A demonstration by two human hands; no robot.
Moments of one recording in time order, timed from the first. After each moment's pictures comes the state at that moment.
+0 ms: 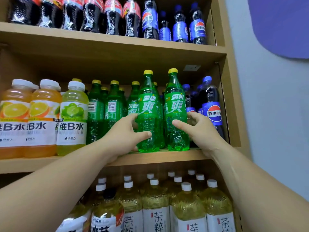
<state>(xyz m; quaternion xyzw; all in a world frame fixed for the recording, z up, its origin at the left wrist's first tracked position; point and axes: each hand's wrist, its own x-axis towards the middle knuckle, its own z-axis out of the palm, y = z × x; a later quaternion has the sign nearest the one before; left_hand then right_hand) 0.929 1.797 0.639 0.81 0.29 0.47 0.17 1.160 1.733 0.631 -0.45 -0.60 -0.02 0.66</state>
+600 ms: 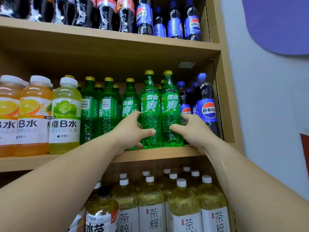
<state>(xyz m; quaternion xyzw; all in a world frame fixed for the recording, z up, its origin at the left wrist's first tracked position) 0.959 1.807 0.646 0.82 0.30 0.45 0.20 1.160 1.734 0.630 -0.52 -0.60 -0.06 0.60</state>
